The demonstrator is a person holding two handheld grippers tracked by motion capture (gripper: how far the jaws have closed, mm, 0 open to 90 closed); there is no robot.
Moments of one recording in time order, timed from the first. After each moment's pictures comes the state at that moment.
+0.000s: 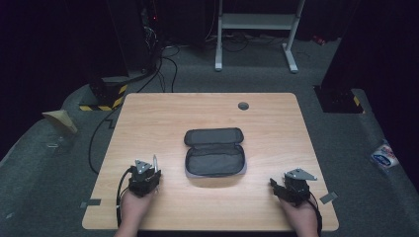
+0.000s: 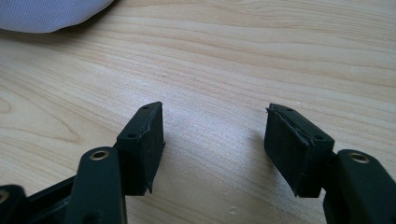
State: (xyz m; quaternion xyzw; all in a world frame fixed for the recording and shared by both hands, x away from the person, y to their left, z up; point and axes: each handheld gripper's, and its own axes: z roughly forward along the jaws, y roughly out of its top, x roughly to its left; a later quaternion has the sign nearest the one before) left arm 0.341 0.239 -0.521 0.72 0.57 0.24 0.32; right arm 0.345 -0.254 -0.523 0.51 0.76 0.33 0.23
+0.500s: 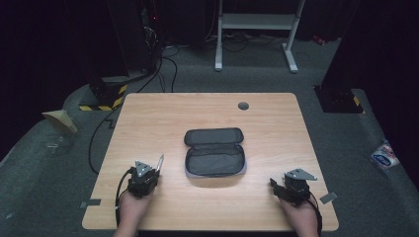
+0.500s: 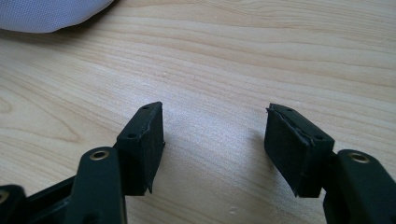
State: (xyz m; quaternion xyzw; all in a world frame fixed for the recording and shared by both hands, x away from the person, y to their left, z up) left arm 0.335 0.239 -0.521 0.73 0.55 0.26 0.32; right arm 0.345 -0.254 -0.523 0.51 0.76 0.33 0.23
